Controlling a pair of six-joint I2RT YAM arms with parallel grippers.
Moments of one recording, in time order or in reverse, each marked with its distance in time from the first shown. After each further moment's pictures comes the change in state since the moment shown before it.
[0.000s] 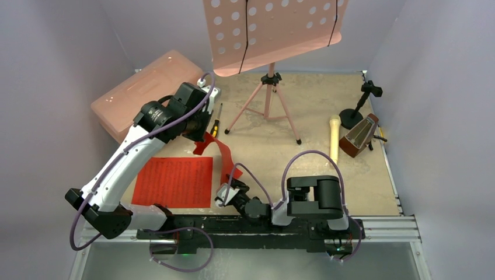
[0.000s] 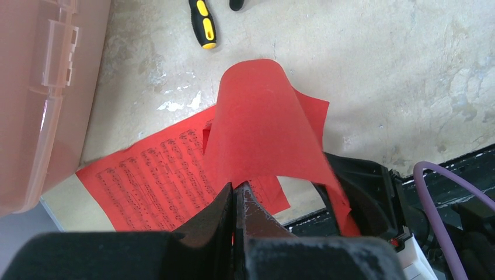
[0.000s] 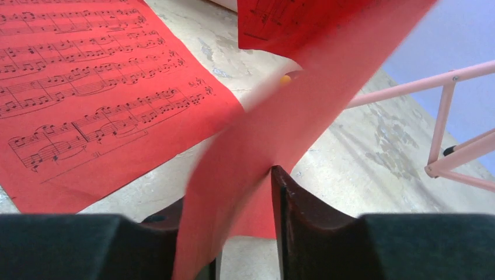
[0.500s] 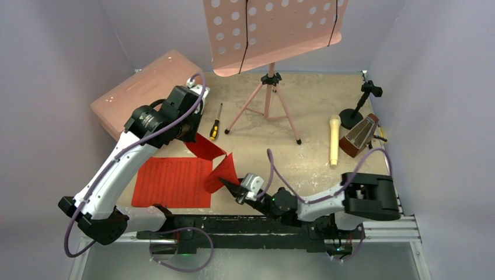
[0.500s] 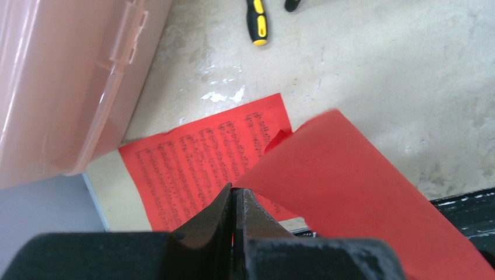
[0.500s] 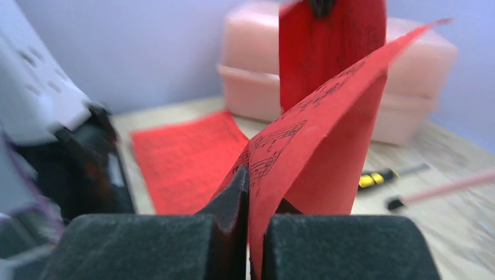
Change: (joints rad) left arm 0.000 -0.049 -0.003 -0.035 -0.142 -0.011; right arm -0.021 -0.414 -0.138 -0.043 -0.325 0.227
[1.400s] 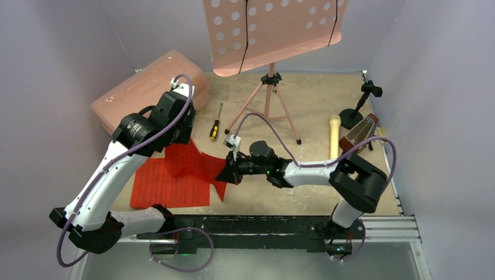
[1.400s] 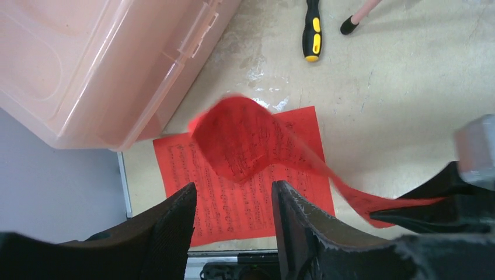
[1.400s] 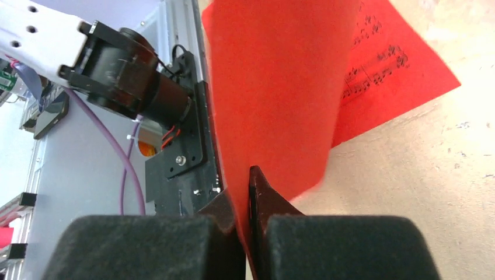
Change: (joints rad) left arm 0.000 -0.092 -0.026 -0.035 -0.197 -0.062; right arm -0.463 0.048 0.283 -0.723 -0.925 0.682
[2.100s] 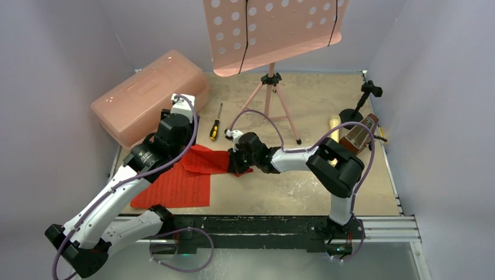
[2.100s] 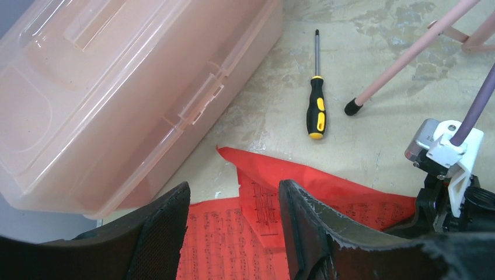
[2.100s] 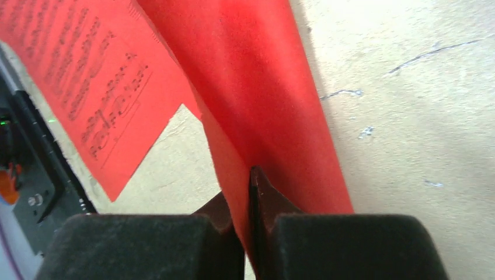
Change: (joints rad) left arm 0.000 -0.236 -0.511 0.632 -0.119 0.143; right arm -0.102 0.251 0.220 -0.412 0.181 -0.026
